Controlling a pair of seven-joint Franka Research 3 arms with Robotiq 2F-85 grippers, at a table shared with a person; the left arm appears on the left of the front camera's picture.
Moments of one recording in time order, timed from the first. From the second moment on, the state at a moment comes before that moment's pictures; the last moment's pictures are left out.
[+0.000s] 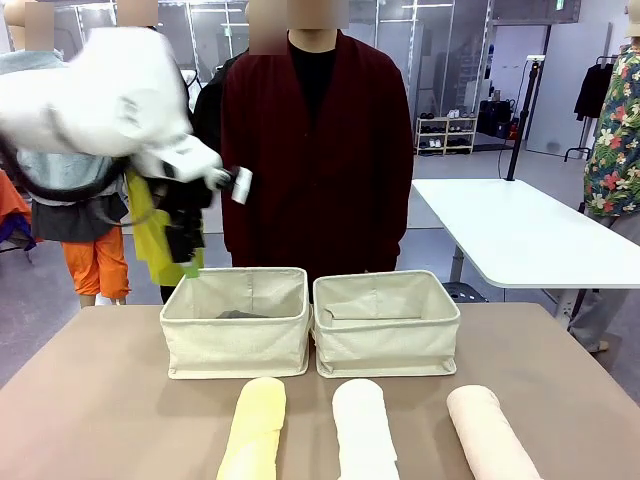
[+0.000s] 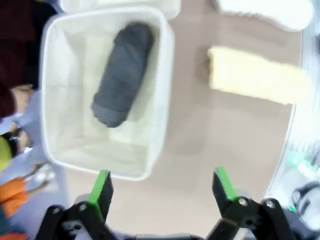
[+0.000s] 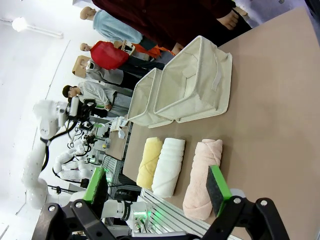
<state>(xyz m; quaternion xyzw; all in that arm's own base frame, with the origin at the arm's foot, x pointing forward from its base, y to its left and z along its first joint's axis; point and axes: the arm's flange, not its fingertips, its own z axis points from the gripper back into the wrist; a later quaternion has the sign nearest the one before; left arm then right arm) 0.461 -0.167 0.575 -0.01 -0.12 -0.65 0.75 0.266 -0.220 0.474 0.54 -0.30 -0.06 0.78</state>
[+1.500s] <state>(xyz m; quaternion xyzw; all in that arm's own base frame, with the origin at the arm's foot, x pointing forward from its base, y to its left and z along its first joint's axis) 0.289 0.201 0.427 -0.48 -0.22 -0.17 0.83 0.266 -0.220 0.474 0.54 -0.30 -0.06 0.78</state>
